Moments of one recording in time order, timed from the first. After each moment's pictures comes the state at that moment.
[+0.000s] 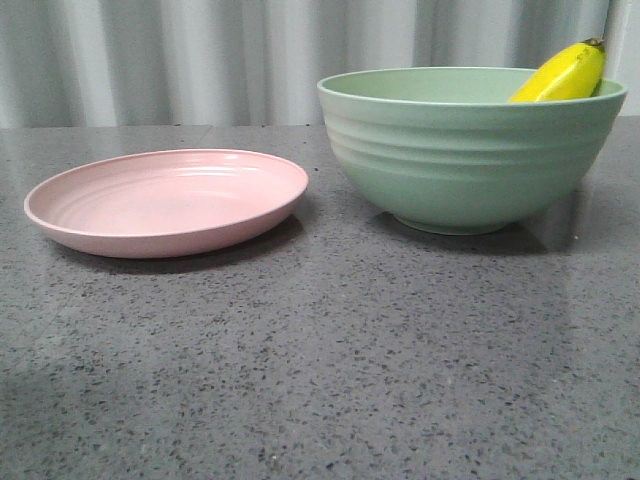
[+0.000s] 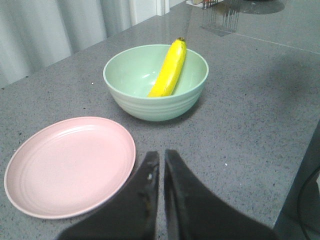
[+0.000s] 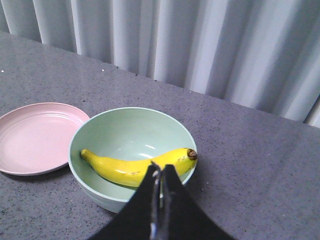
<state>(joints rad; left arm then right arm) -0.87 0.46 -0.80 -0.06 0.71 0.03 0.50 0.52 -0.95 -0.28 0.77 0.11</state>
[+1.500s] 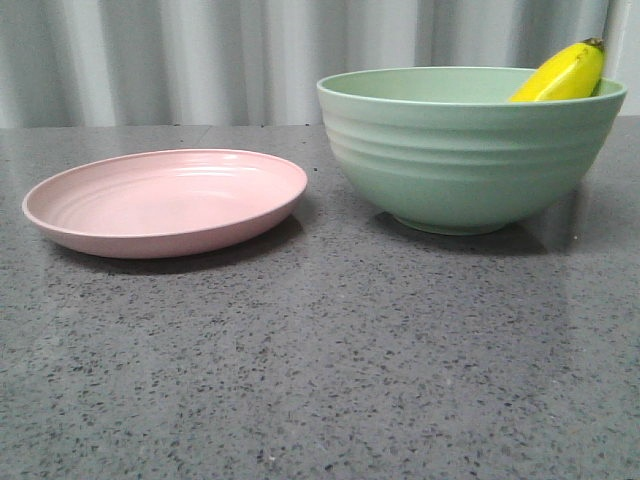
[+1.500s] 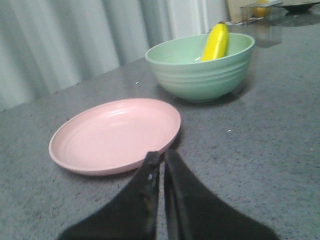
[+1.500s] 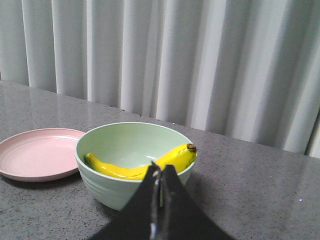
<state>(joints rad) -0.76 0.00 -0.25 0.10 0.44 -0.01 0.50 -0.01 -0.52 -0.31 0.58 0.11</state>
